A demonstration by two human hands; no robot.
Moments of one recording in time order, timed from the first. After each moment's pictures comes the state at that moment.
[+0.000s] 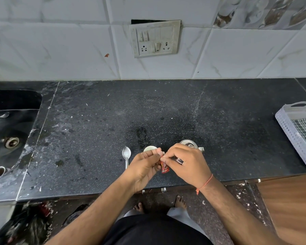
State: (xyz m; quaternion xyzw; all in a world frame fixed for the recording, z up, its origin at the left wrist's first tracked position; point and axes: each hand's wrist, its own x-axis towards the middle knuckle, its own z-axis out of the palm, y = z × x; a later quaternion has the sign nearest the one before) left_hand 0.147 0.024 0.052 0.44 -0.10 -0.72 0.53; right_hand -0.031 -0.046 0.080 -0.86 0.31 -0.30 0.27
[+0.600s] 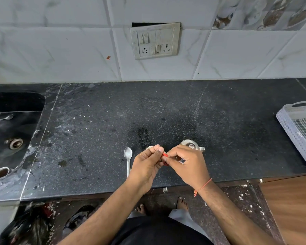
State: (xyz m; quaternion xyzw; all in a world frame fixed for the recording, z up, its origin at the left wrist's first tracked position) left_hand 0.131 0.028 0.053 0.44 -0.08 -0.65 0.61; right_hand -0.030 -0.036 0.068 -0.81 0.36 -0.34 0.31
